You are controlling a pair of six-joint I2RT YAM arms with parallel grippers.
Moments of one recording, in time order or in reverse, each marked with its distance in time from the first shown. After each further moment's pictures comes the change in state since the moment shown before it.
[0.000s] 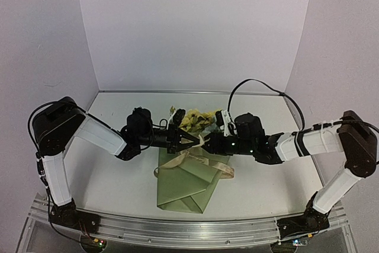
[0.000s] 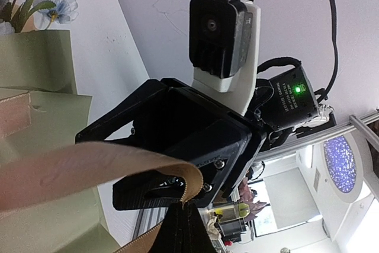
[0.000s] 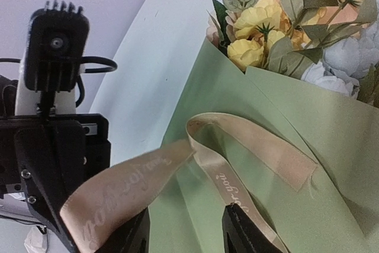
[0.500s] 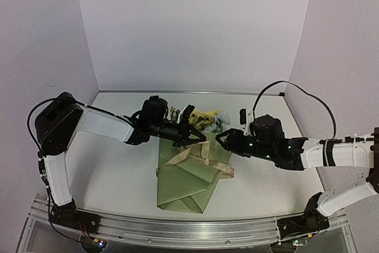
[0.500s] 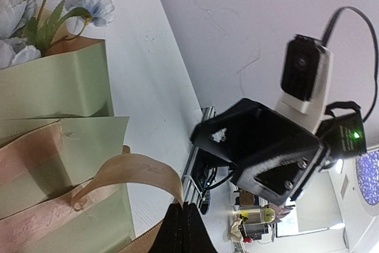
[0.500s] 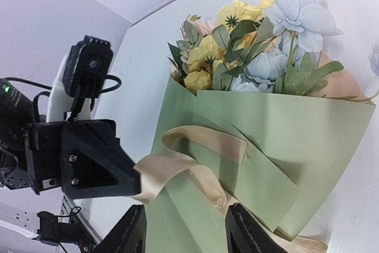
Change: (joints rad) left arm -0.007 0.018 0.229 -0.482 -0.049 0.204; right arm 0.016 -0.286 -0.129 -0.139 0.234 0.138
